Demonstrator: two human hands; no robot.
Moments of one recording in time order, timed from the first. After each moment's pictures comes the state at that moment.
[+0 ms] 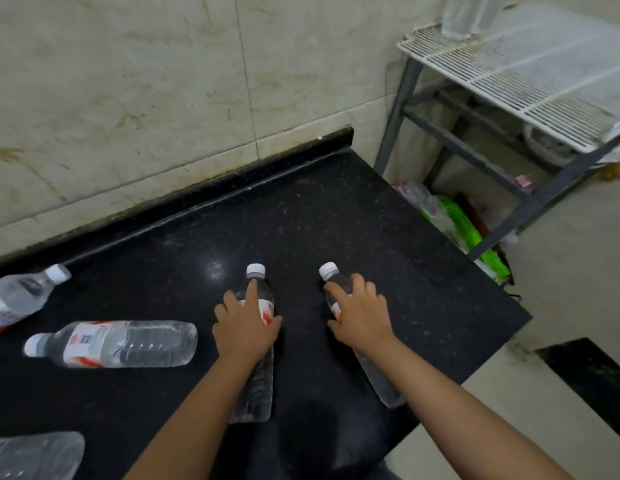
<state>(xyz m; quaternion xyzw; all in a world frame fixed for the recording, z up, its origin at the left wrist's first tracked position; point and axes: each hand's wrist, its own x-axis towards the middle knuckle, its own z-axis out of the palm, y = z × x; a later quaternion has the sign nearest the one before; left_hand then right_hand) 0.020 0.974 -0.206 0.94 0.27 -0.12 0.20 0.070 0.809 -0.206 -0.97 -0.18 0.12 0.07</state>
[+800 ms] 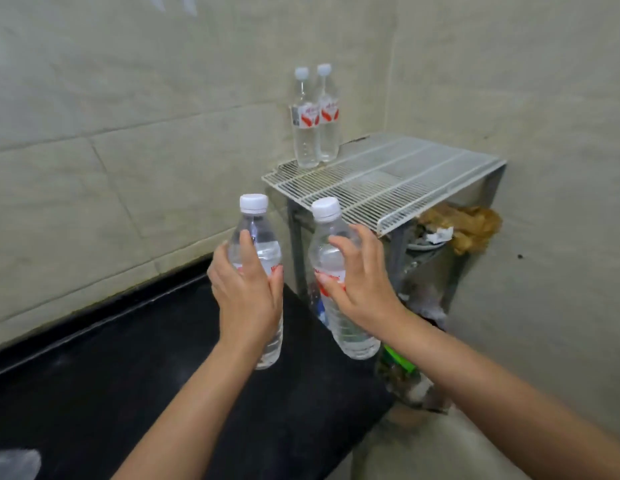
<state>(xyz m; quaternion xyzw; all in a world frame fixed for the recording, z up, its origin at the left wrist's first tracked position) 0.130 0.717 -0.049 0.91 0.06 0.38 0.16 0.172 0.566 -0.061 -0.81 -0.31 -0.39 0.31</state>
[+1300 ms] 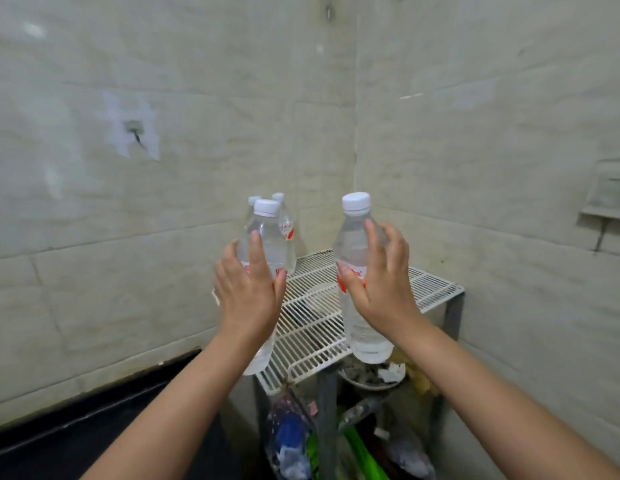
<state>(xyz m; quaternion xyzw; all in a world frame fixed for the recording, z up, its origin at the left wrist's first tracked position) 0.283 0.579 0.065 0.85 0.04 0.52 0.10 0.330 0.412 0.064 -0.74 -0.28 -0.55 0.28</state>
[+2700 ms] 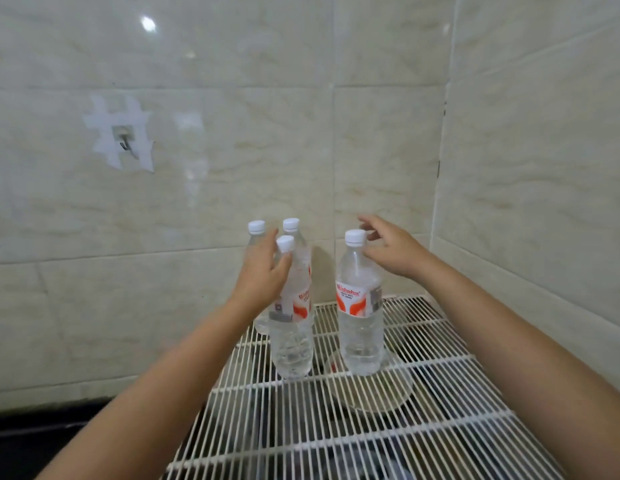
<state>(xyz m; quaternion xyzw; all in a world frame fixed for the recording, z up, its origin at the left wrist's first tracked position) 0.532 0.572 0.105 0.86 0.17 0.40 0.27 0.659 0.421 0.136 -0.81 -0.45 -0.05 0.37</state>
